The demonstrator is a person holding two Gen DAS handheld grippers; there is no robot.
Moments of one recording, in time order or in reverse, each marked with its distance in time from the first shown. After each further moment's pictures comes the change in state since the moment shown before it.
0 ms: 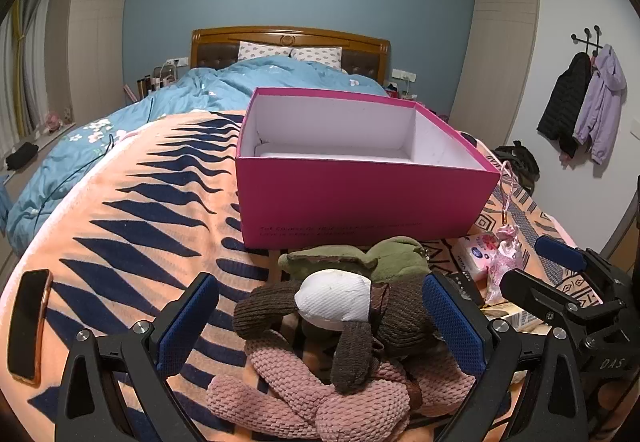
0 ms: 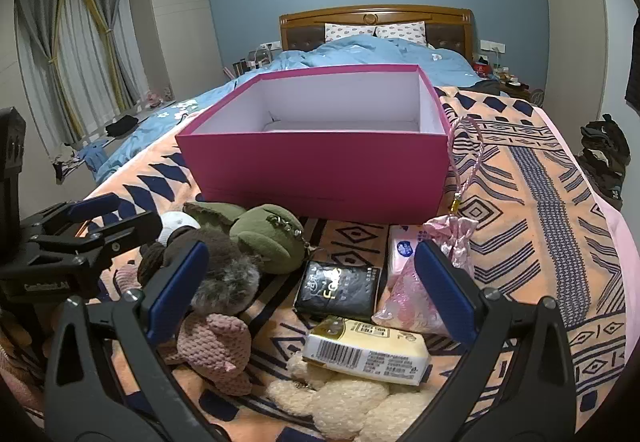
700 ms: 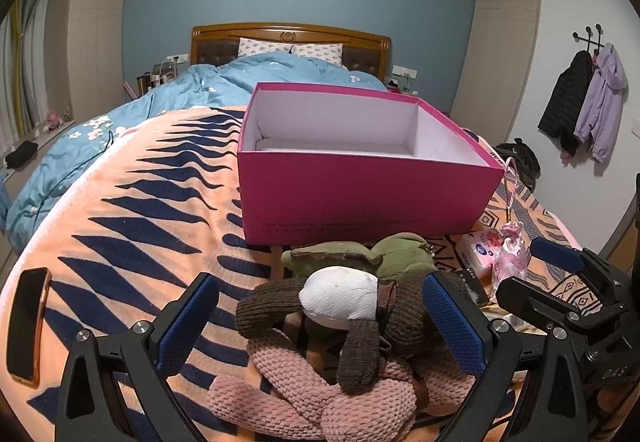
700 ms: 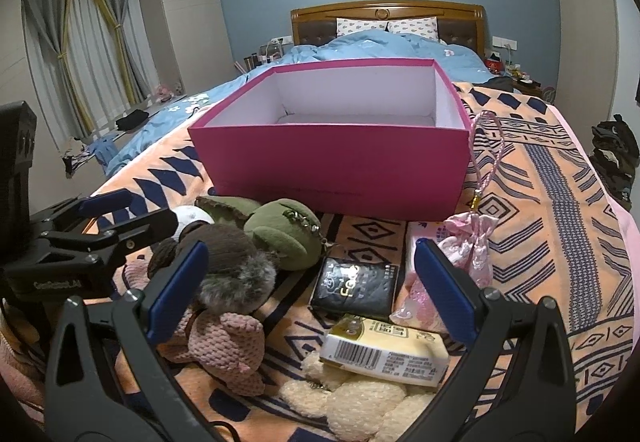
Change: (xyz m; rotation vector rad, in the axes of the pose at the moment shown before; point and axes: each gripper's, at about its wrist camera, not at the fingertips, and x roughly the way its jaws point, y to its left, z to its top) left arm 0.006 0.003 -0.001 -0.002 0.015 0.002; right arm 0.007 0.008 -0.001 -0.012 0.023 0.045
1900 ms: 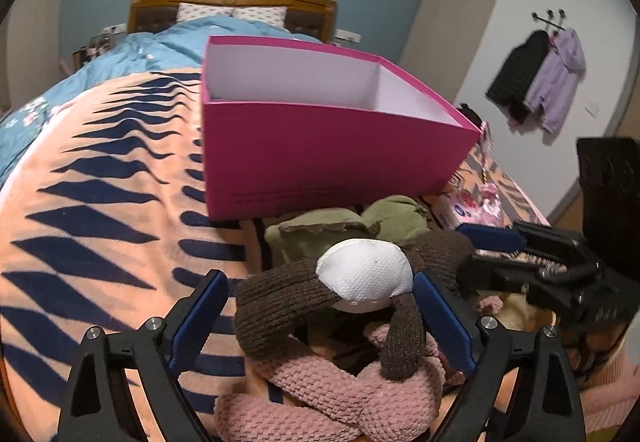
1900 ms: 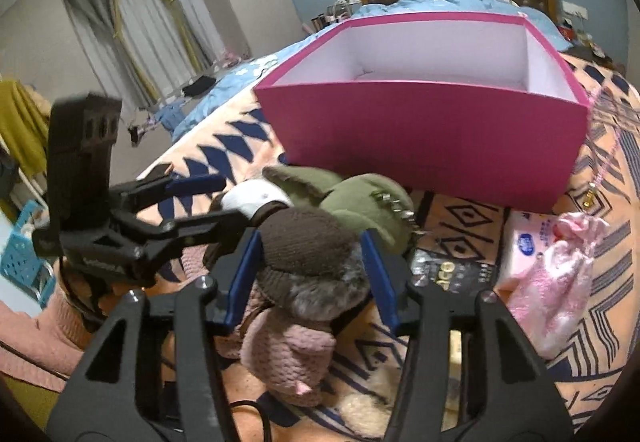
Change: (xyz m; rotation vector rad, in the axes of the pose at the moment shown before) left arm 0.039 0.029 0.002 0.066 0.157 -0.258; right arm 0.039 0.005 0.007 0.013 0.161 0.298
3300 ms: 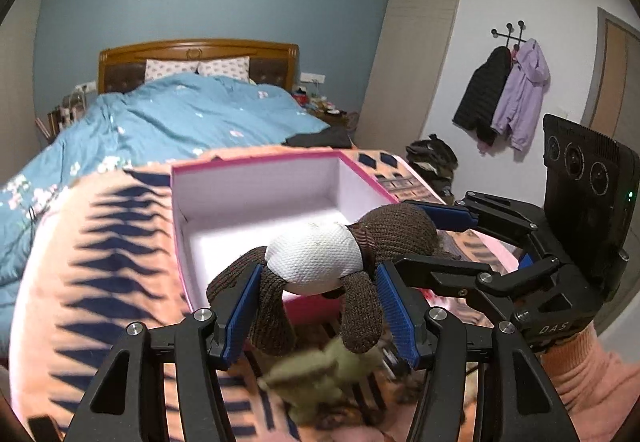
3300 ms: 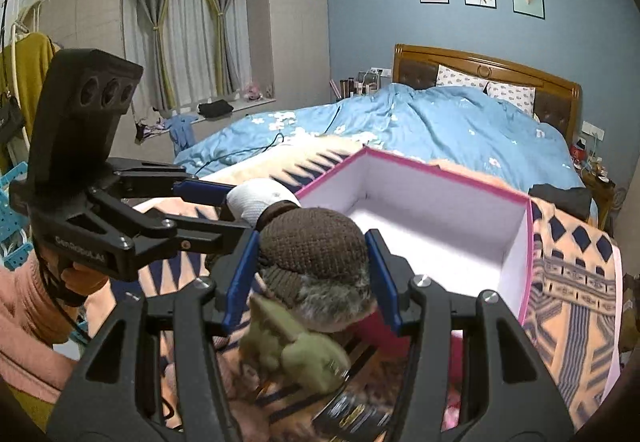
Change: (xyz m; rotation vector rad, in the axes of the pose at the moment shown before) left arm -0.053 -0.022 0.116 0.097 -0.147 -0.028; right arm -0.024 0.027 0.115 -0.330 -0.197 -0.044
